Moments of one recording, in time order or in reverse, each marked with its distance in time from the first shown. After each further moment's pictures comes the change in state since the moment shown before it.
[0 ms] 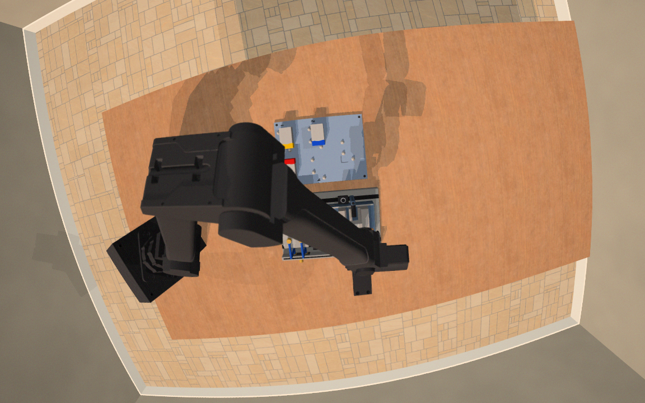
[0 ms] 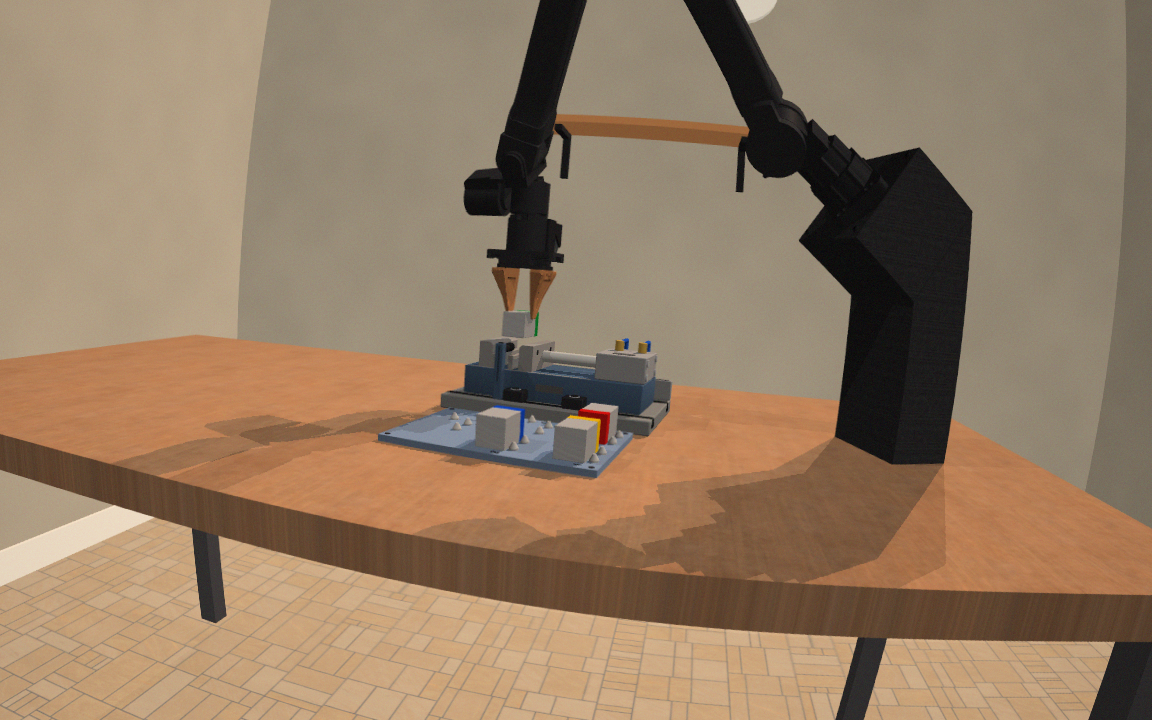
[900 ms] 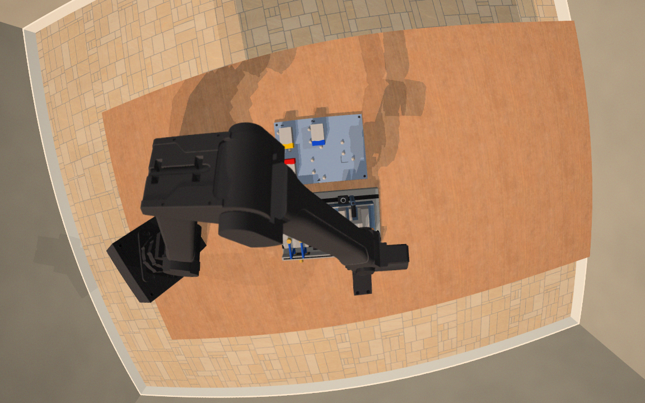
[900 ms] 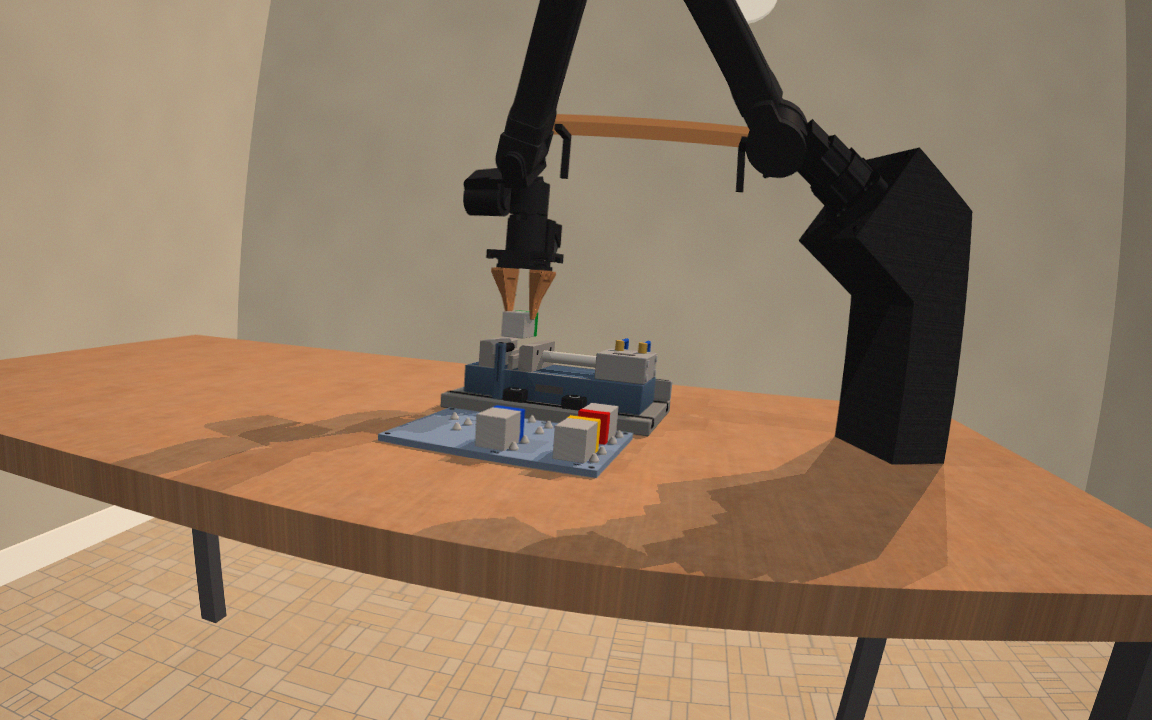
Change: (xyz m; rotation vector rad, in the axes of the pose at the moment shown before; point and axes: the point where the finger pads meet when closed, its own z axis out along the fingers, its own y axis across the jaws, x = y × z) arm 0.001 0.001 0.000 -0.002 0.000 0.002
